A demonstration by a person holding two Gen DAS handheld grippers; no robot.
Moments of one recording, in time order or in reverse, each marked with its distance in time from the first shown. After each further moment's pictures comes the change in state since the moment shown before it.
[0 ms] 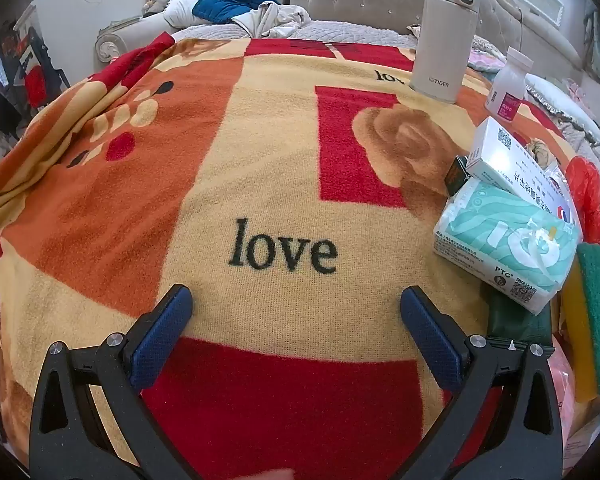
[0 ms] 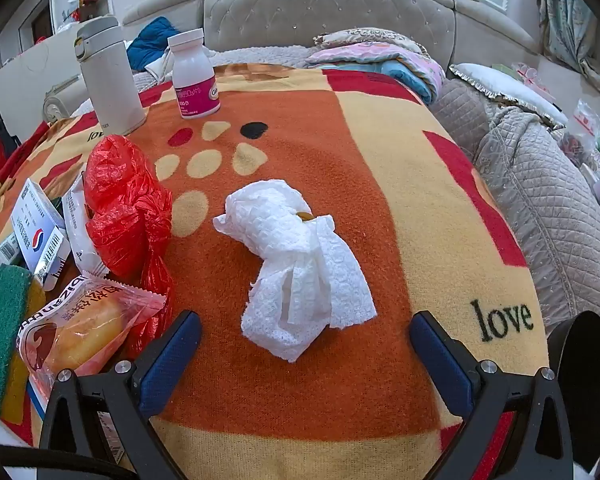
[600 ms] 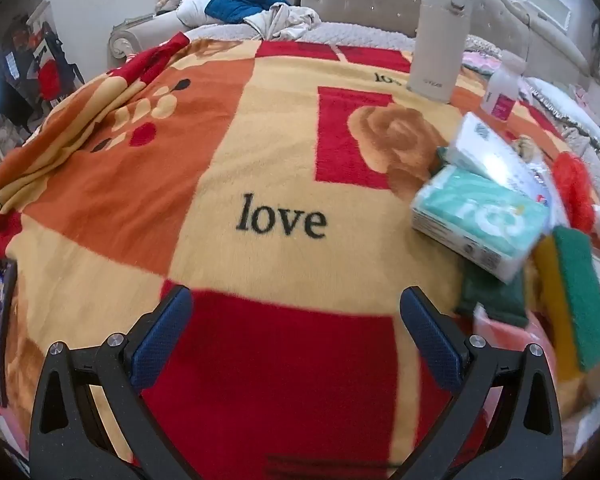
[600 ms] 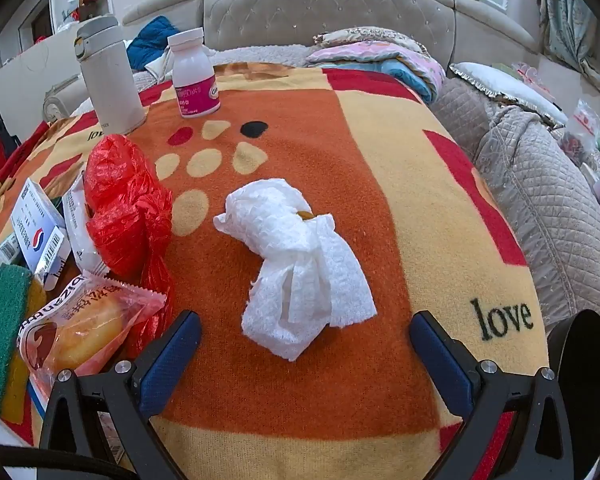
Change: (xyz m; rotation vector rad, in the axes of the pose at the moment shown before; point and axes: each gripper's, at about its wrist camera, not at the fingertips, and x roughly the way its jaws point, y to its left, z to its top) left arm -0.032 -0.006 -0.019 -0.031 -0.008 0.023; right arm 0.001 0.002 0.000 -0.007 0.015 0.005
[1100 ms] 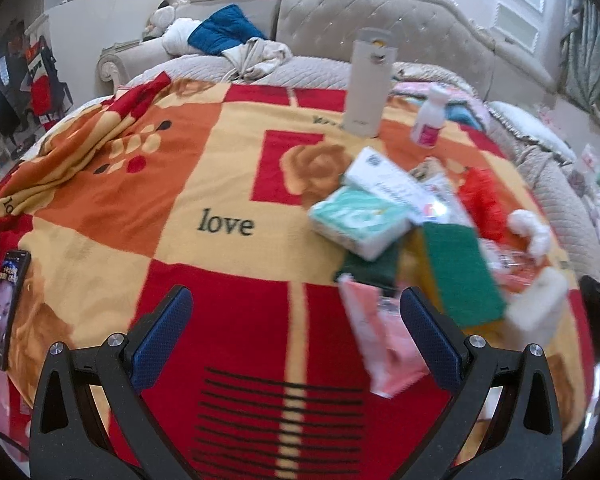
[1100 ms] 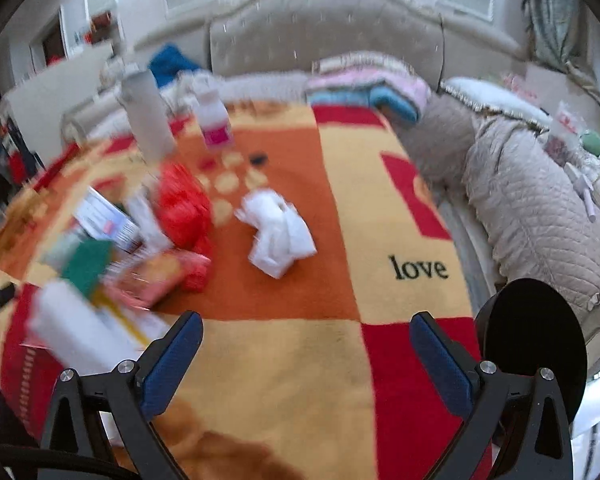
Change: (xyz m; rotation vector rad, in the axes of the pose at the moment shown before) left arm -0.087 -0.038 -0.021 0.004 -0.116 -0.111; right arm -0.119 -0.028 -0.046 0.033 -0.131 0.043
